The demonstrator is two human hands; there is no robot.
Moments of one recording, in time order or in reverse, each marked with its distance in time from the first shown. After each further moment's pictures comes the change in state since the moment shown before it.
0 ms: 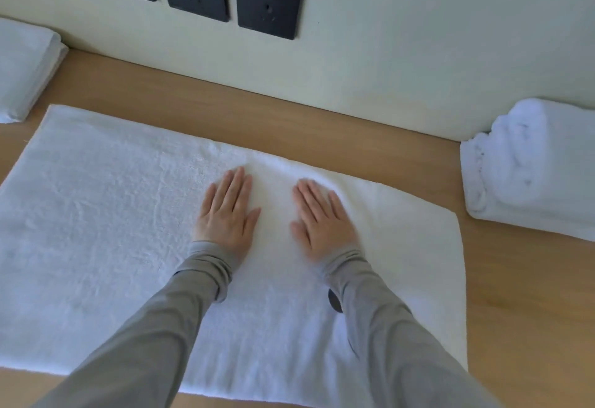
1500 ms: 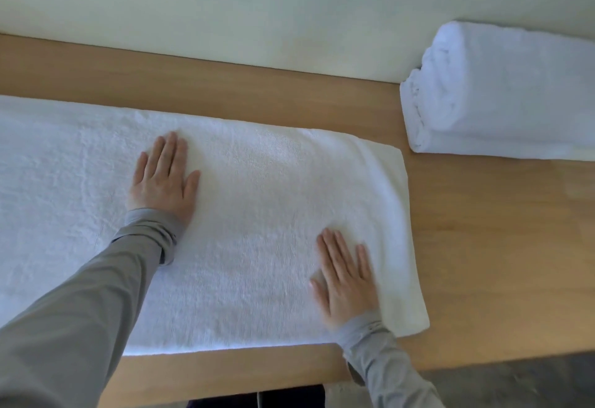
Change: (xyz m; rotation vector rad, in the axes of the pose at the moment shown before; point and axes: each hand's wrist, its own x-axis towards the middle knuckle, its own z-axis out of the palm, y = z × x) left_hand 0.000 0.002 0.007 0.061 0.030 0.002; right_hand -0.201 0.018 0.034 0.032 -0.002 0.258
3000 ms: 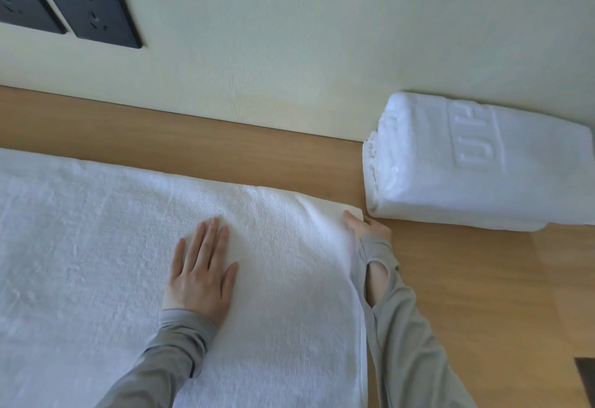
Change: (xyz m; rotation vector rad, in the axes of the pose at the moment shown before) left_hand -0.037 0.166 0.025 -0.043 -0.037 0.017; right_hand 0.162 0.152 -0.104 1.392 0.093 0.956
